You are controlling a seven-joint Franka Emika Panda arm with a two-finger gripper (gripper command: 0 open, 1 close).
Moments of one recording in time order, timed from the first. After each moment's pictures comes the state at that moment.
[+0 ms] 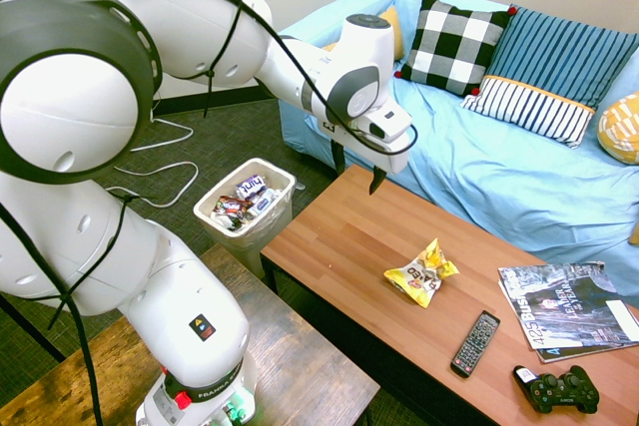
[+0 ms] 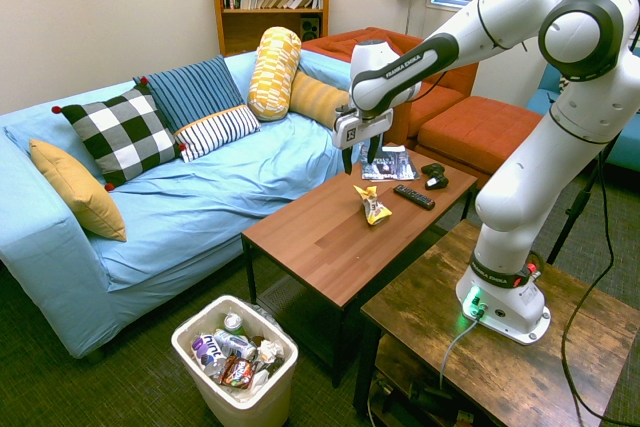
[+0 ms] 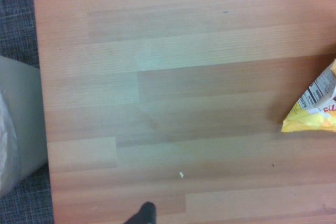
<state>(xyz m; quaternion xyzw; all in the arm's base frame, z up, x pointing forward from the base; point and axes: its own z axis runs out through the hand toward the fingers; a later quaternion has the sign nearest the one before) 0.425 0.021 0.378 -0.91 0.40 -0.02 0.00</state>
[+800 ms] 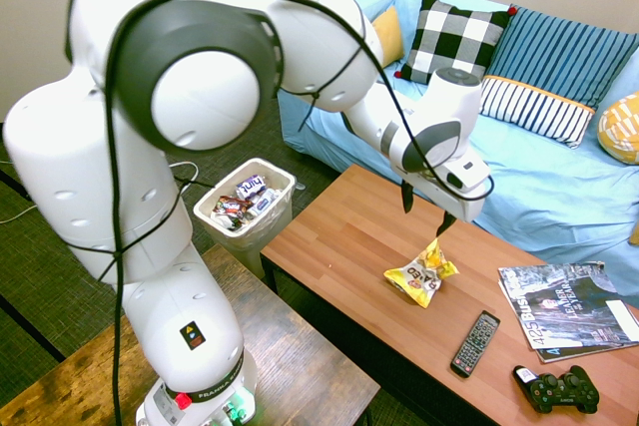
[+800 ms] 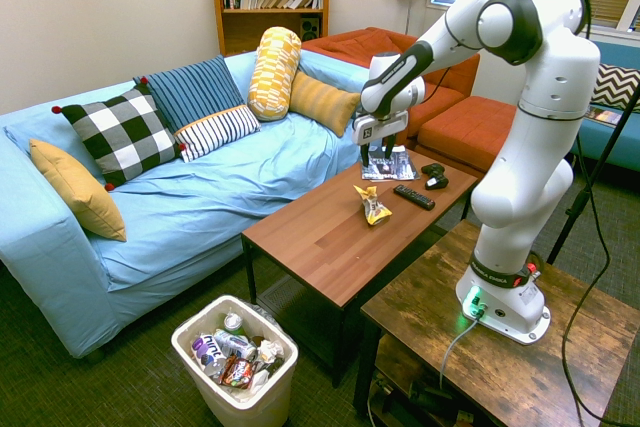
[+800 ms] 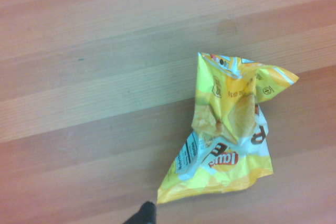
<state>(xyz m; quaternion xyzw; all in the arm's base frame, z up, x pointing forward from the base) 0.489 -0.129 0.290 -0.88 0.47 -0.02 -0.02</state>
